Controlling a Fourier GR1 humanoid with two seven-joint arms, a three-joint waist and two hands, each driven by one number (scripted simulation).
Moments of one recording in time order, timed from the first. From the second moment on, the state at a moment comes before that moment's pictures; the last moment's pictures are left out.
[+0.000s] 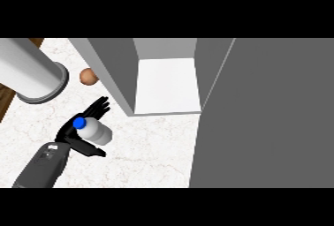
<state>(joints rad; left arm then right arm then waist) -0.51 0.29 0.10 -0.37 -0.14 -0.60 -0.74 0.13 -0.15 0.49 -2.48 0.04 -0.10 0.35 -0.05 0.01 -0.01</state>
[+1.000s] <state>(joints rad) -0.44 0.13 0.12 -0.48 -0.13 -0.17 -0.93 0.11 -0.18 0.48 -2.48 0.03 -0.14 0.36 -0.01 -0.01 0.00</state>
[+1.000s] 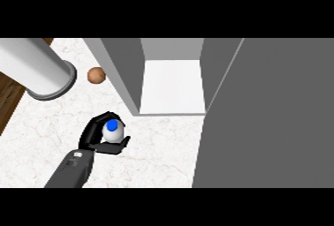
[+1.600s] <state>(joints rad) -0.34 0.01 -0.05 -0.78 0.14 0.04 -0.82 0.16 -0.20 0.51 -2.49 0.04 -0.16 0.34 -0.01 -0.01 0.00</state>
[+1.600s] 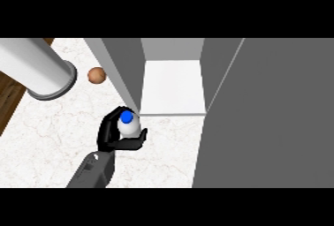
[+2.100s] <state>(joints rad) -0.33 0.00 -0.29 -1.10 0.31 0.27 -0.55 0.19 -0.22 0.52 -2.49 0.04 -0.17 0.31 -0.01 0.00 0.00</state>
